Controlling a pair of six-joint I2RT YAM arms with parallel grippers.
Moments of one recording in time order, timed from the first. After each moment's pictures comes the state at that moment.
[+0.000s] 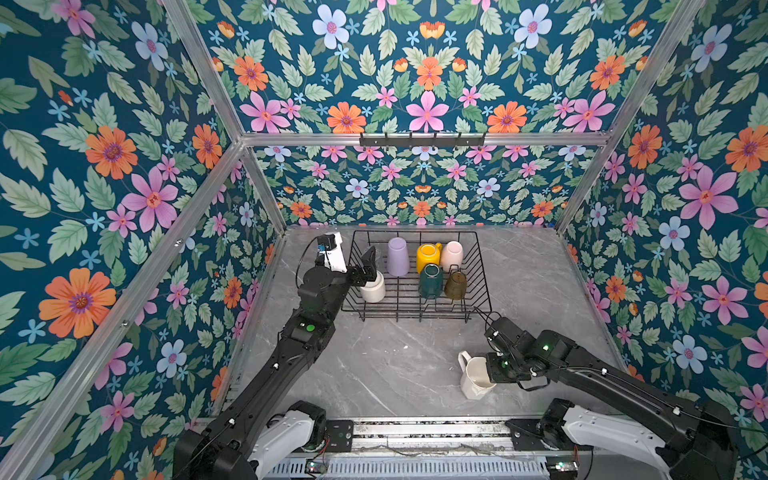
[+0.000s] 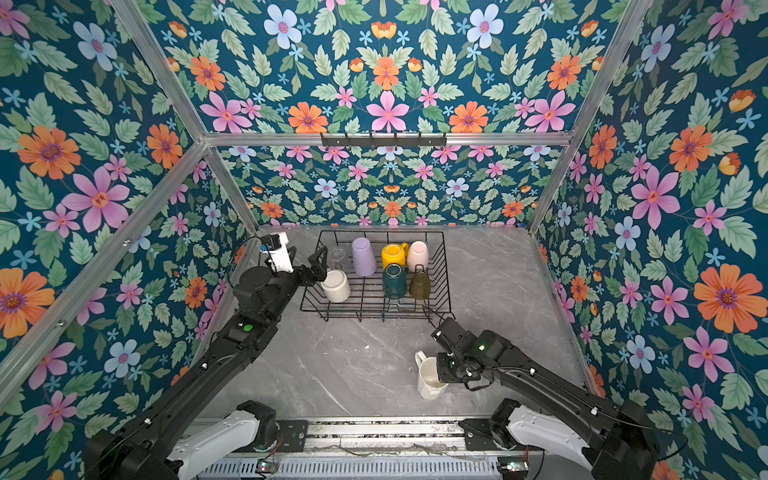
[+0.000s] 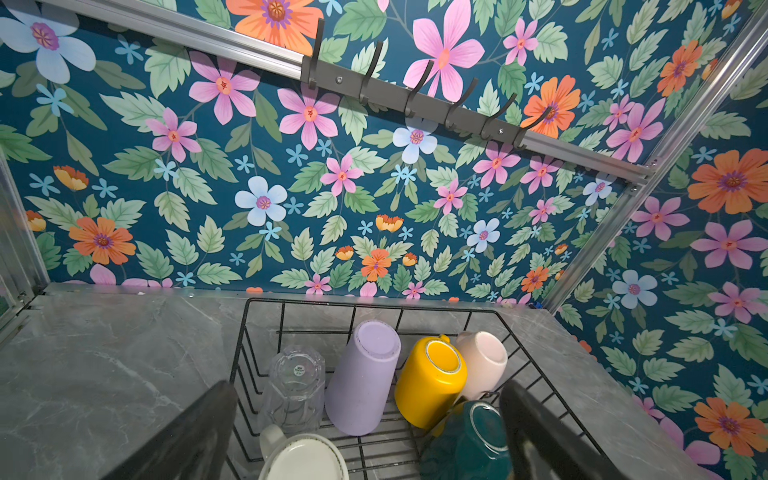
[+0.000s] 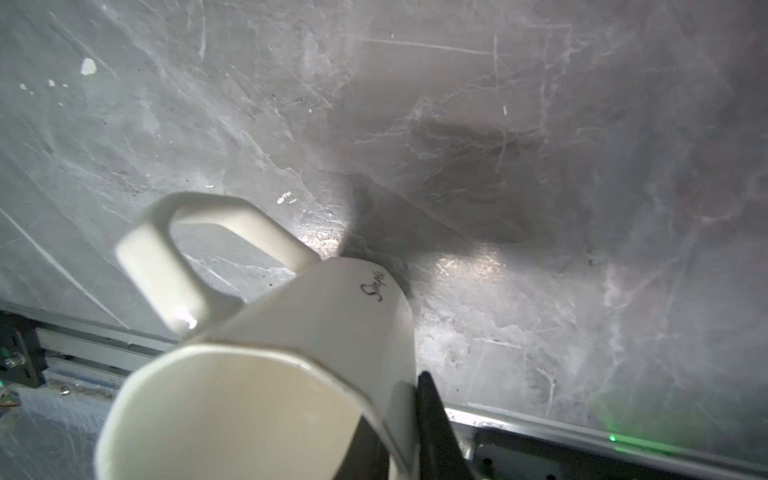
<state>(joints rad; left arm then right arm) -0.41 1.00 0.76 0.22 -0.11 -0.28 0.80 1.01 0.72 -1.01 -0.06 0.74</state>
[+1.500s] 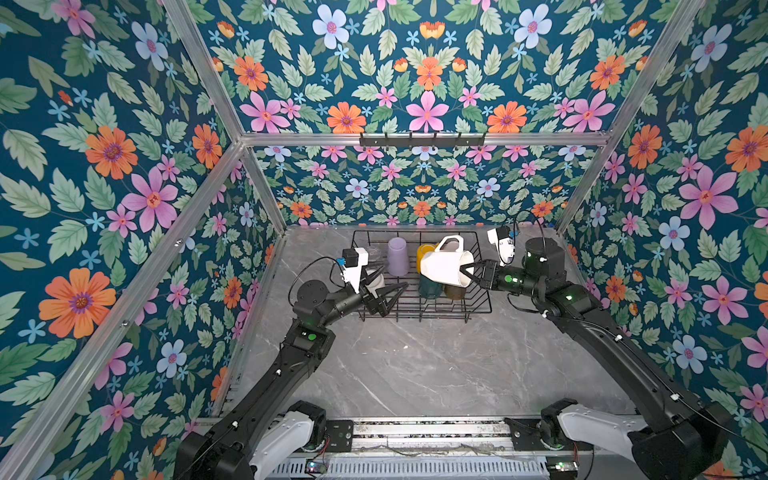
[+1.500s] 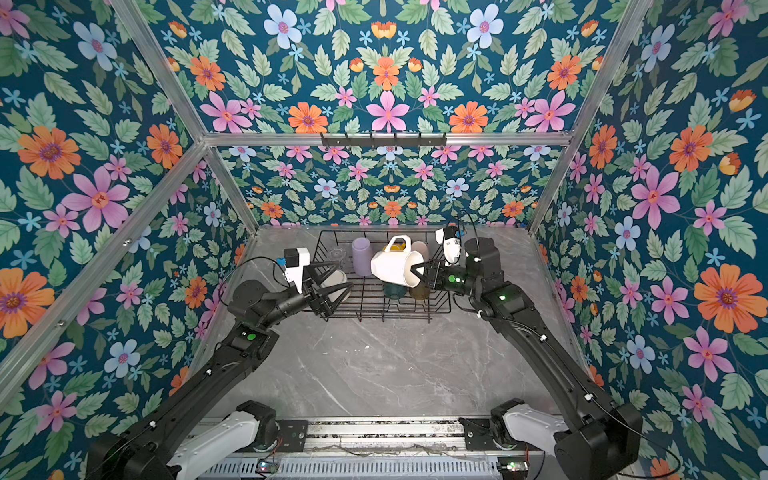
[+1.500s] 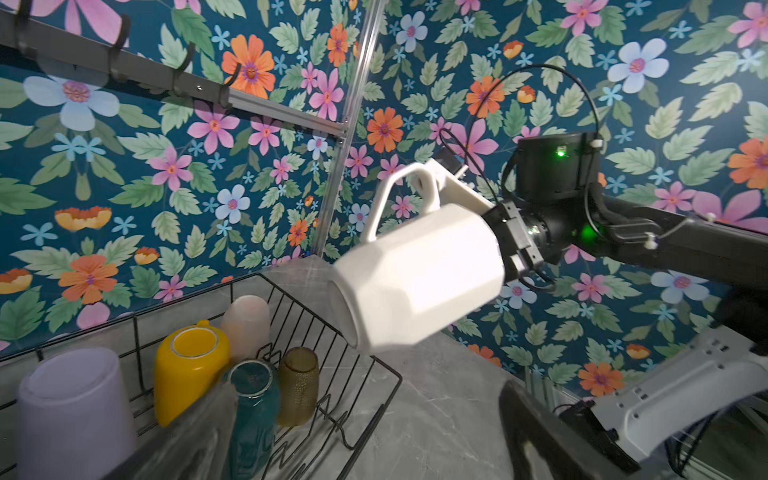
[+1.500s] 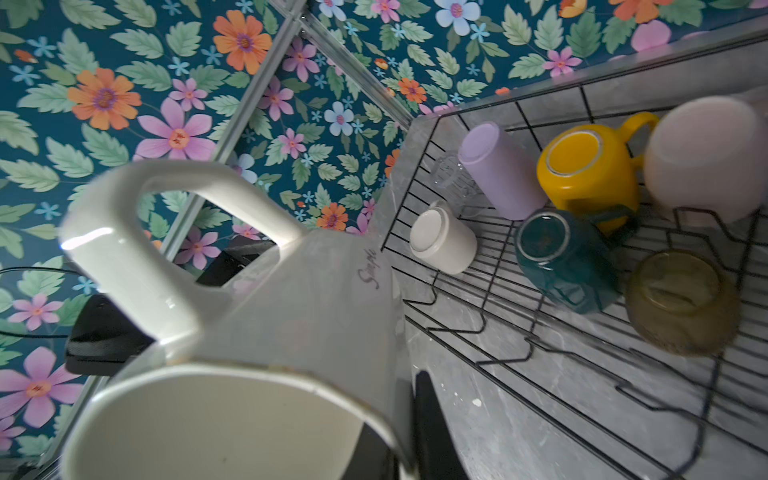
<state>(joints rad) -0.40 0.97 0.64 0.52 0.71 -0.39 0.39 1.18 1.12 -0.27 -0.60 0.63</state>
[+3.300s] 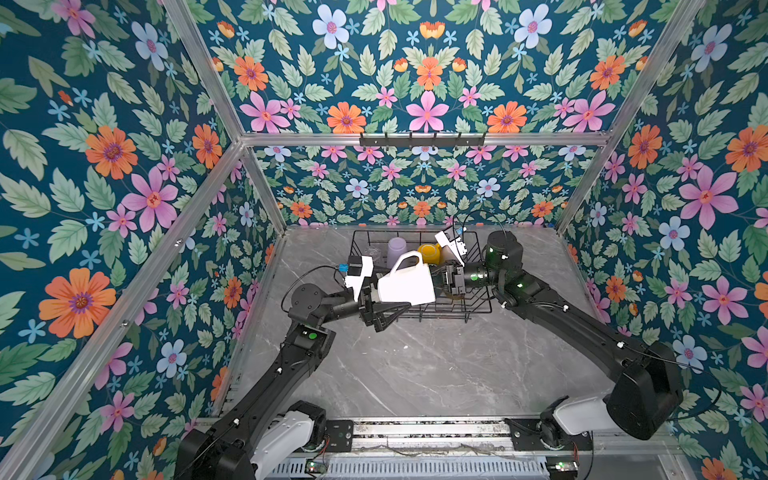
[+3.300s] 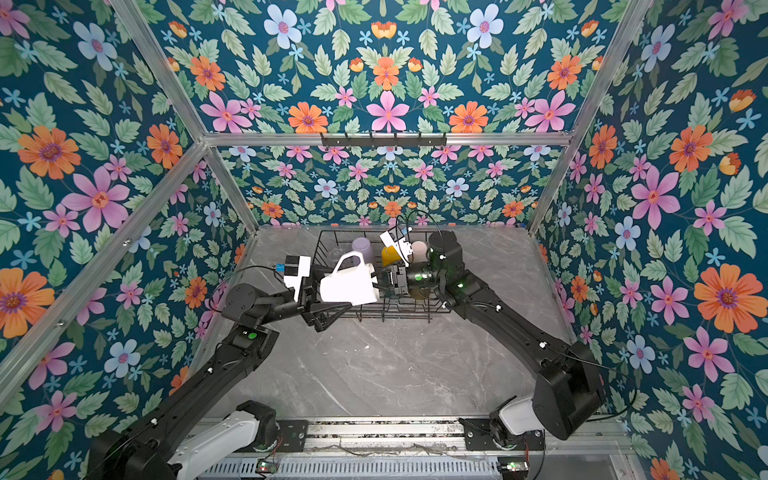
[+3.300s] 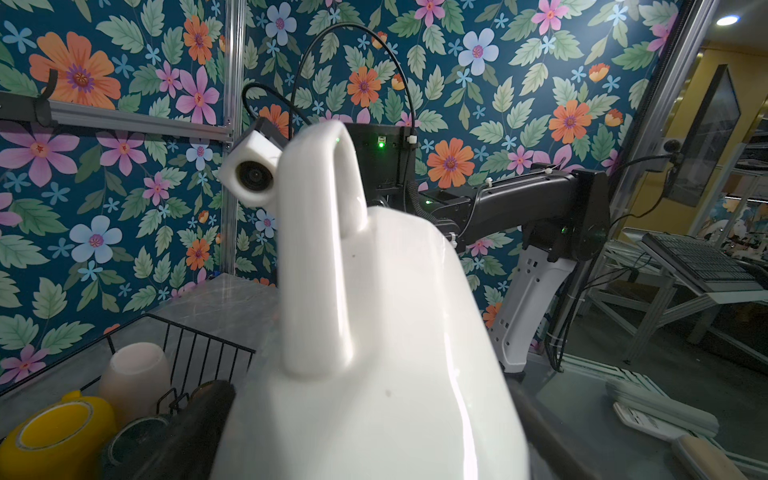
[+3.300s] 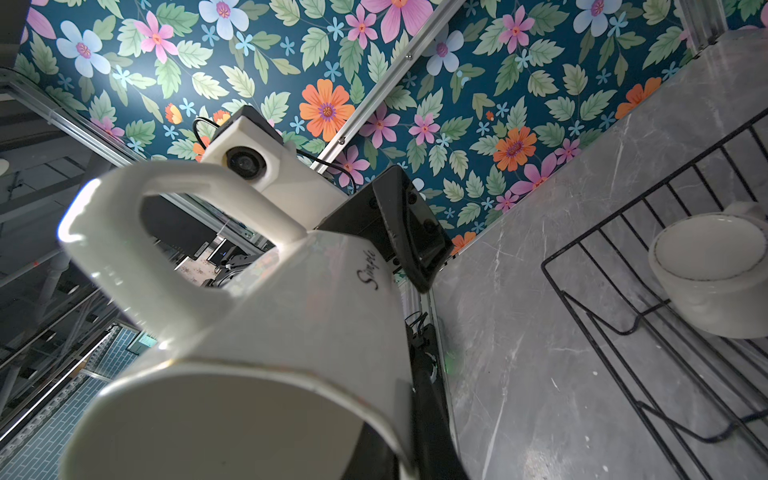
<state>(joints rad) -0.40 0.98 0.65 0.68 0.98 -0.45 0.56 1.43 1.16 0.16 -1.06 0.66</state>
